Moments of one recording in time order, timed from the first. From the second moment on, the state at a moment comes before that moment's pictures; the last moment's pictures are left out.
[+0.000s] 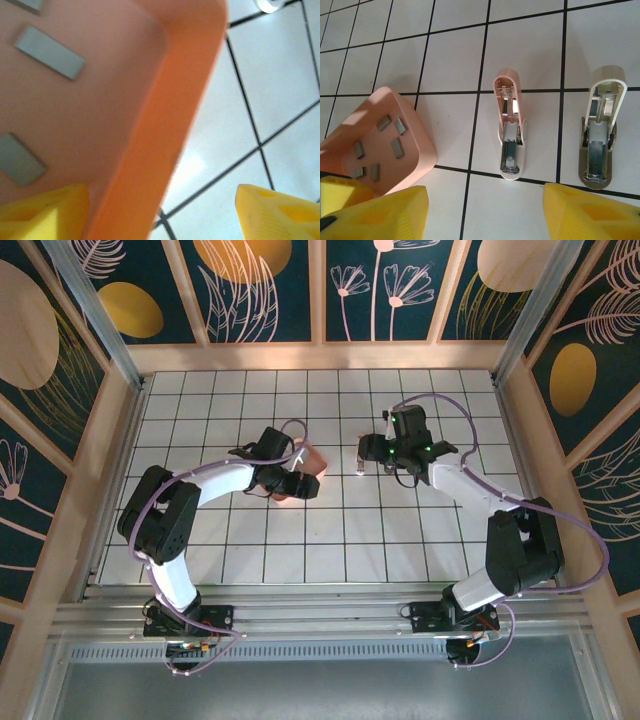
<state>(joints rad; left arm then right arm) -0.54 1.81 1.09 -0.36 0.40 -0.30 0.41 1.50 1.03 -0.30 -0.13 0.42</state>
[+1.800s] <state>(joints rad) -0.14 1.51 0.72 0.07 0.41 -0.60 0.74 2.28 1.85 -0.77 -0.10 0.07</state>
